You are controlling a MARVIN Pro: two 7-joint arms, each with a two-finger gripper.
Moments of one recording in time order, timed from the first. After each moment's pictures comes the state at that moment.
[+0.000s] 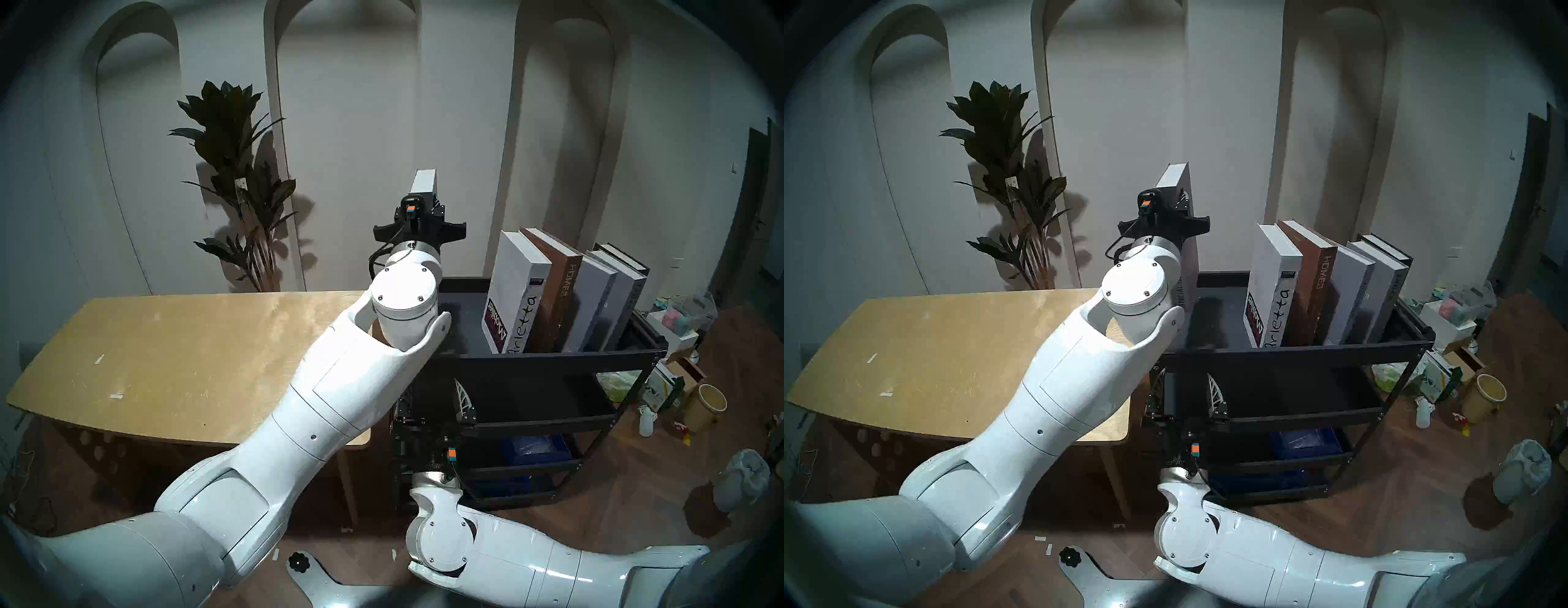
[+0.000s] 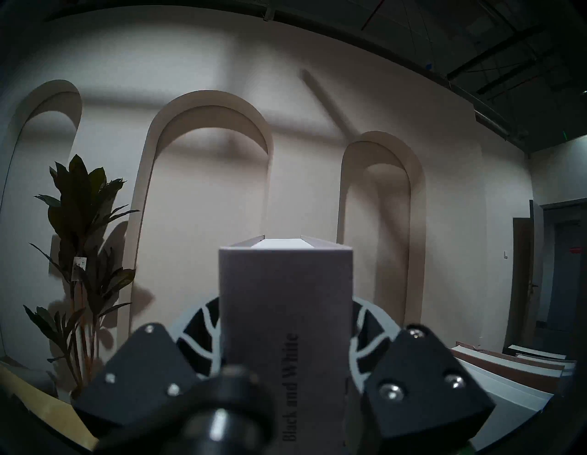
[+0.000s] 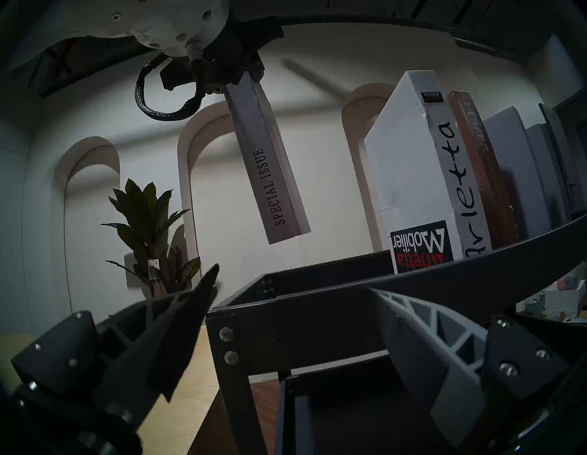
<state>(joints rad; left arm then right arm) 0.93 -1.52 -0.87 -1.54 -0.37 0.12 0.58 -1.34 -1.19 0.40 -1.46 0.15 -0.65 -1.17</state>
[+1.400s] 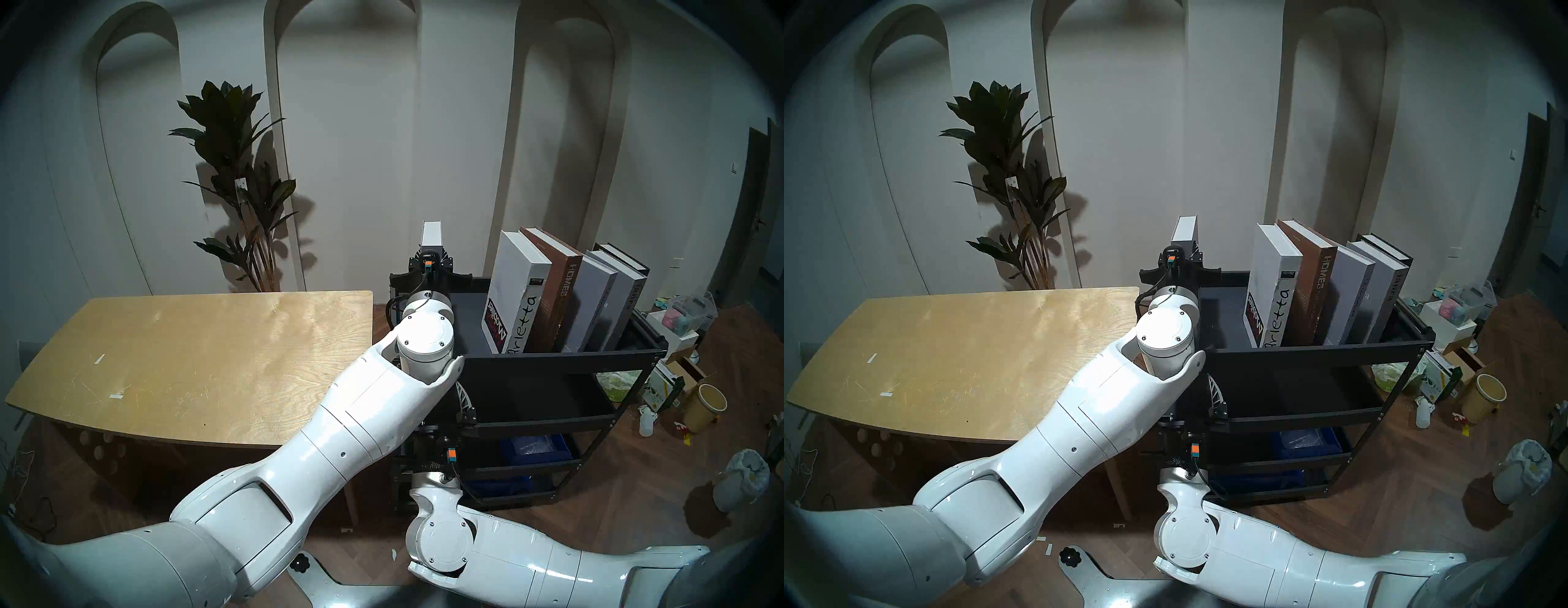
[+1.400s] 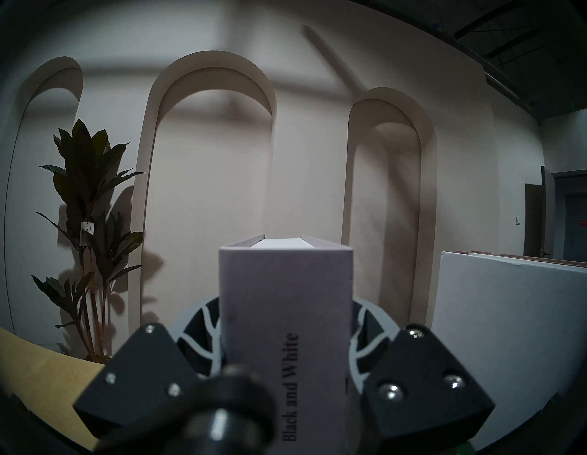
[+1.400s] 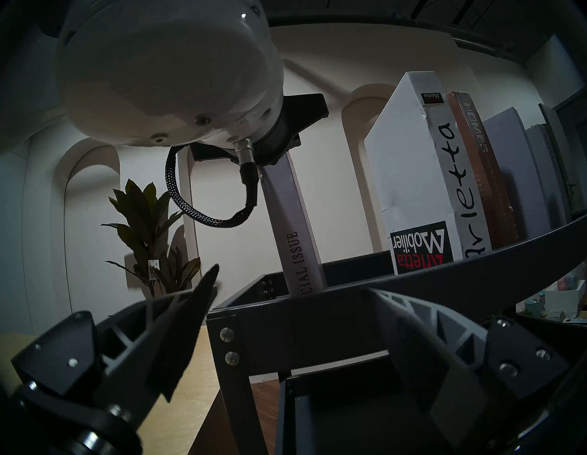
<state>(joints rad) 0.97 -1.57 -0.80 -1.32 -0.36 -0.01 0.60 -1.34 -1.19 0.40 -1.46 0.15 -0.65 -1.17</state>
